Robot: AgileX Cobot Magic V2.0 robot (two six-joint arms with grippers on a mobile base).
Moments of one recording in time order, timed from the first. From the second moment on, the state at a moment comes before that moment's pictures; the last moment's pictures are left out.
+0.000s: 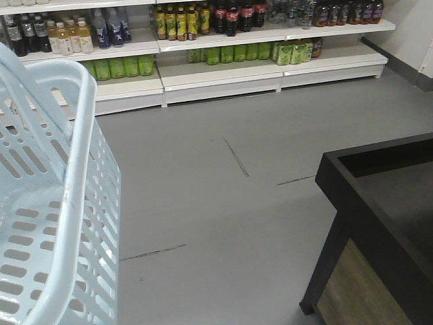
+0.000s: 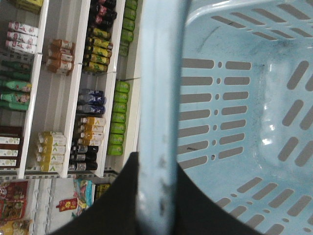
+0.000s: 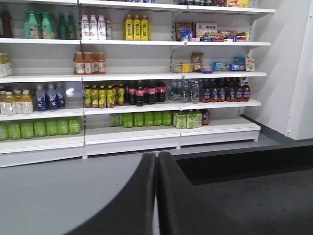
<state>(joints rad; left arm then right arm) -0.82 0.94 -1.48 0.53 1.30 0.68 -0.01 -0.01 0.03 0.01 0.03 -0.06</state>
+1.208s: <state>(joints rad) -0.82 0.95 -1.48 0.53 1.30 0.68 -0.01 -0.01 0.03 0.01 0.03 -0.06</state>
